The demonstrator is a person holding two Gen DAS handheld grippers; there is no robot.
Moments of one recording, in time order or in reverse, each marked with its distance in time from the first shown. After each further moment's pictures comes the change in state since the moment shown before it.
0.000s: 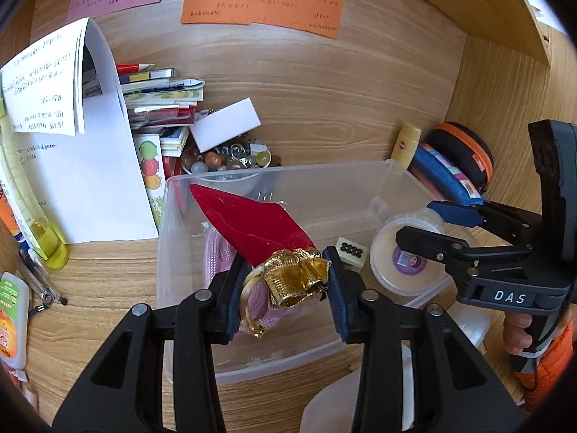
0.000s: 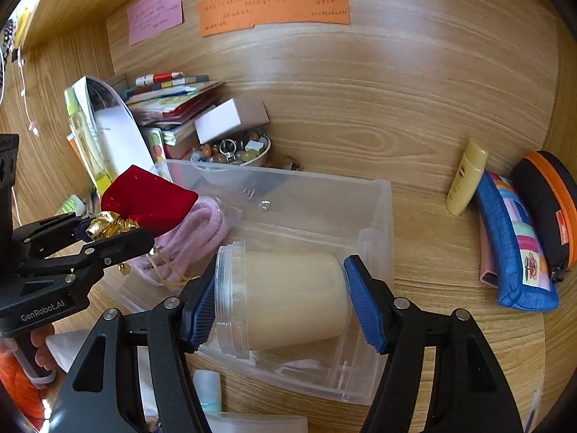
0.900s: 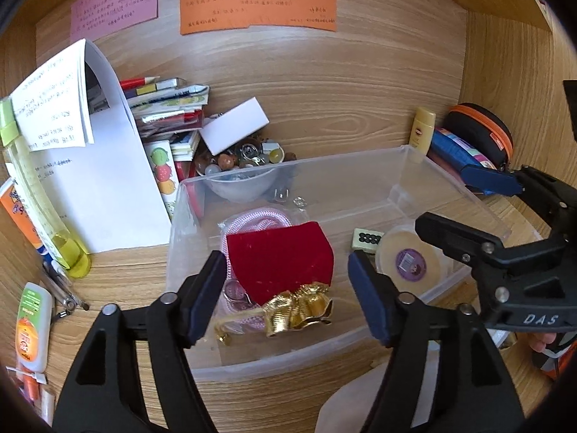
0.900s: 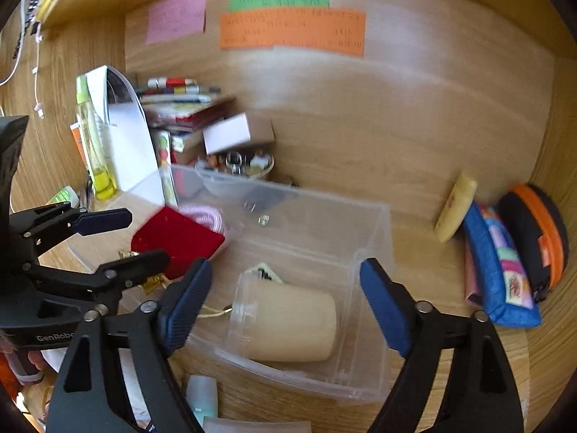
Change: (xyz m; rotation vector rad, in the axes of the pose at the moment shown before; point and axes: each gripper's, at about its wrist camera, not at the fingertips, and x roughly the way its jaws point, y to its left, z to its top) left arm 0.003 -0.010 -0.007 0.083 -0.021 0.124; right arm -0.017 0.021 -0.007 -0.113 -0.138 -0.087
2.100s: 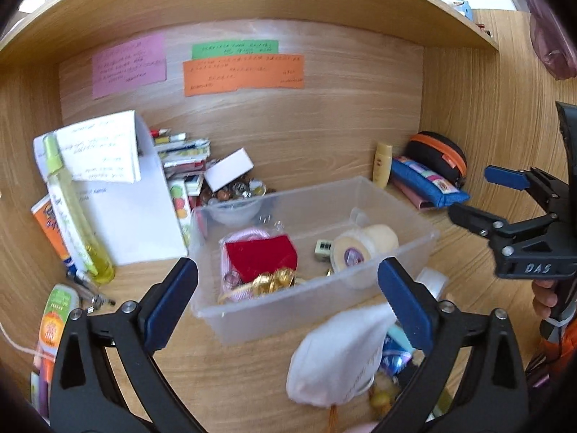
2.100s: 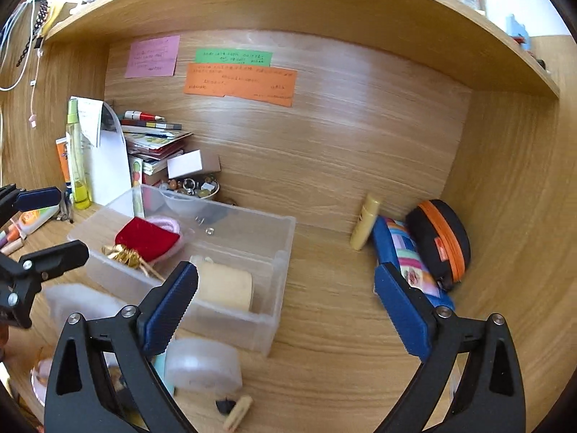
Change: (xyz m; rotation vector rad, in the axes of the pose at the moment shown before) left arm -0.089 -0.017 -0.022 0.039 -0.146 -0.040; right arm -0.090 -0.023 -0.028 0.025 -0.092 -0.185
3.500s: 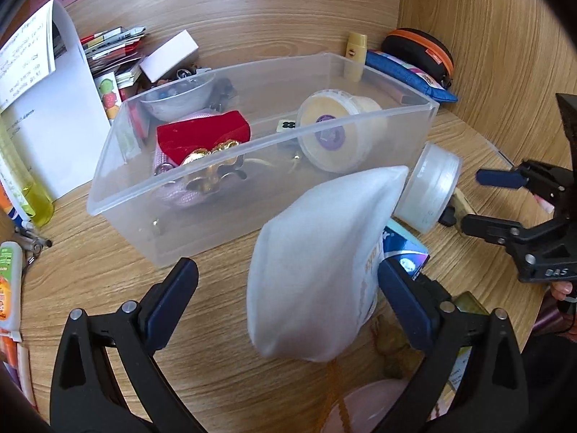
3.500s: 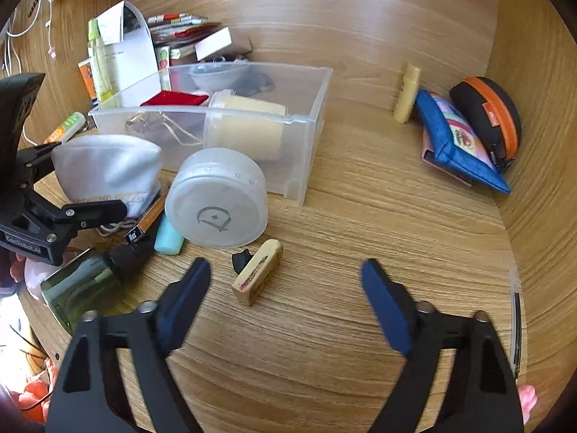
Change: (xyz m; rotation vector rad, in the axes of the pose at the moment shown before) left arm 0.060 -0.017 -0.056 0.065 0.340 -0.136; right arm 0.024 -0.006 -0.082 -0.002 0.372 0.196
